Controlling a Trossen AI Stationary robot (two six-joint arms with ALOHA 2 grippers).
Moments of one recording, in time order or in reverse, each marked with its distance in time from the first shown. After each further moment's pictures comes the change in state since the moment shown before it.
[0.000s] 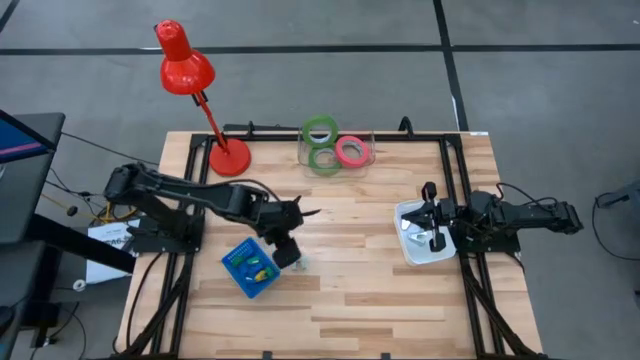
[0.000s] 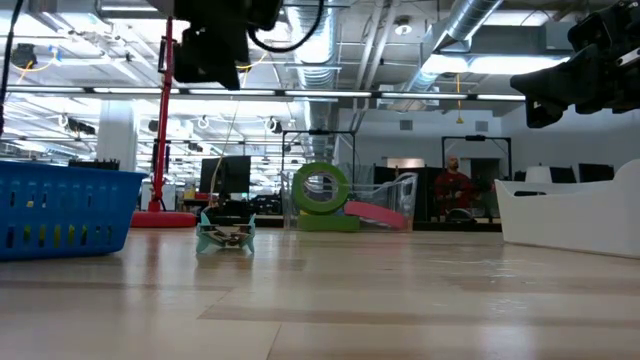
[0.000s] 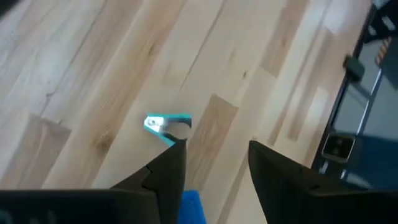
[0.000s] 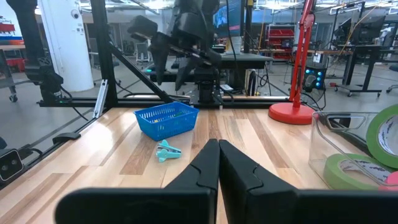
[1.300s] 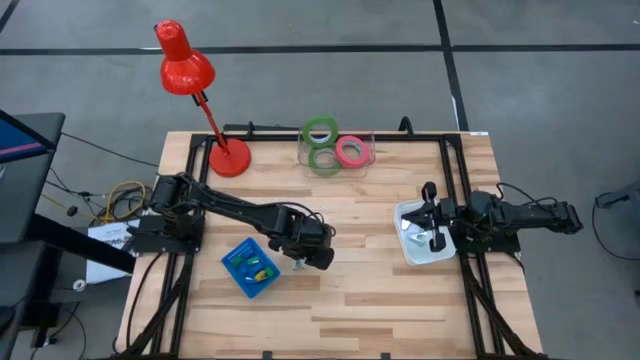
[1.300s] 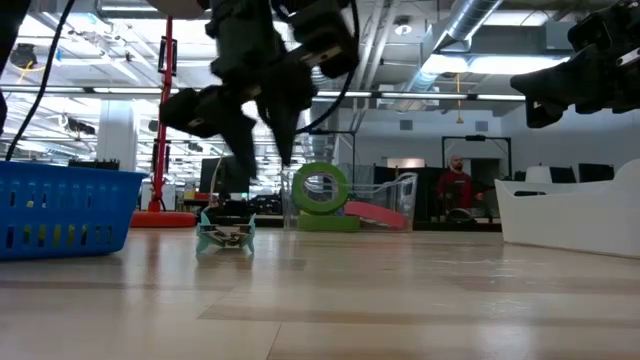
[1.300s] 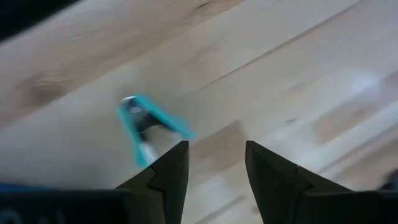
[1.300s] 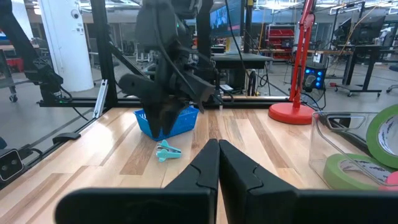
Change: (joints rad) left arm -0.026 0.366 0.145 0.013 -0.007 -0.615; right arm 0.000 0.000 0.000 0.000 0.000 0.000
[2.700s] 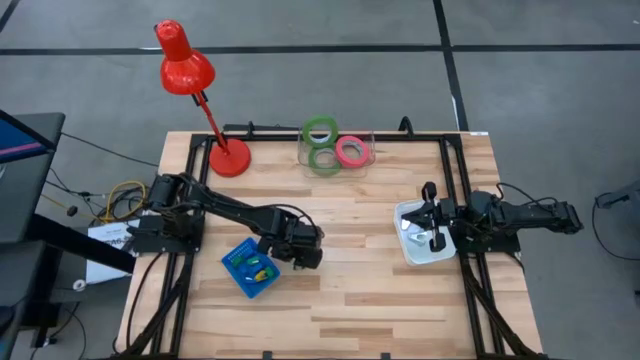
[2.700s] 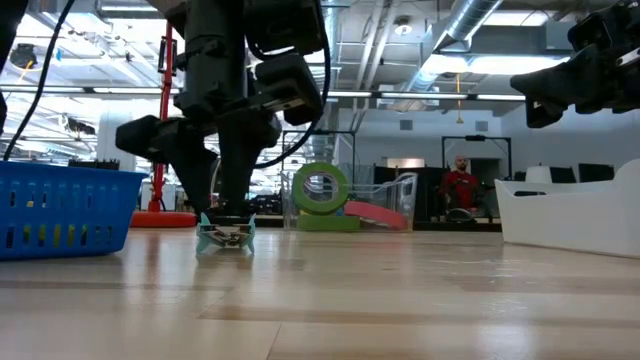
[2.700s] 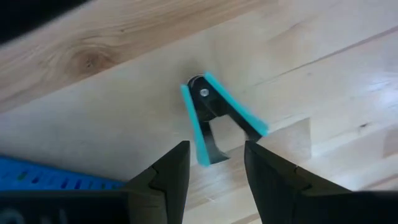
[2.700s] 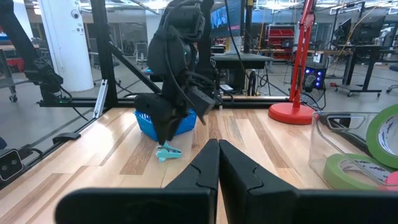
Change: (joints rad) left arm 0.009 -0.025 -0.171 0.054 0.063 -0.078; right arm 0.000 0.000 0.000 0.000 0.000 0.000
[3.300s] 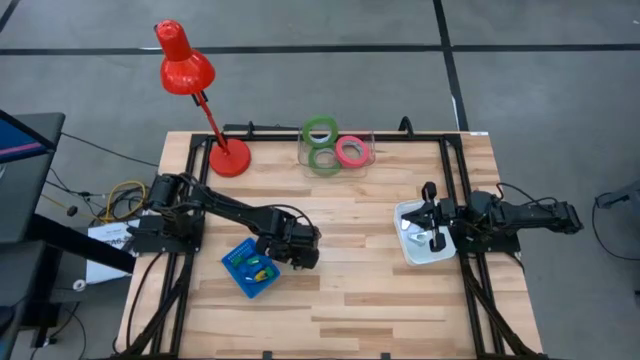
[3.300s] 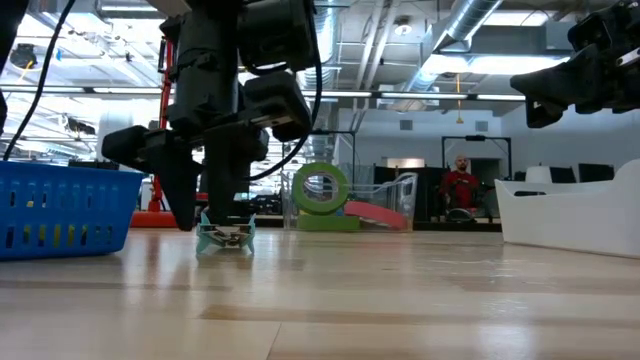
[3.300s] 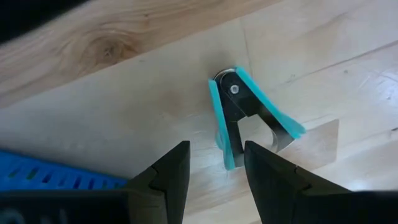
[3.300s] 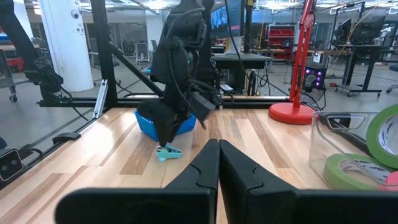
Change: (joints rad) left arm 0.008 0.000 -0.051 0.022 0.034 -0.017; right arm 0.000 0.000 0.000 0.000 0.000 0.000
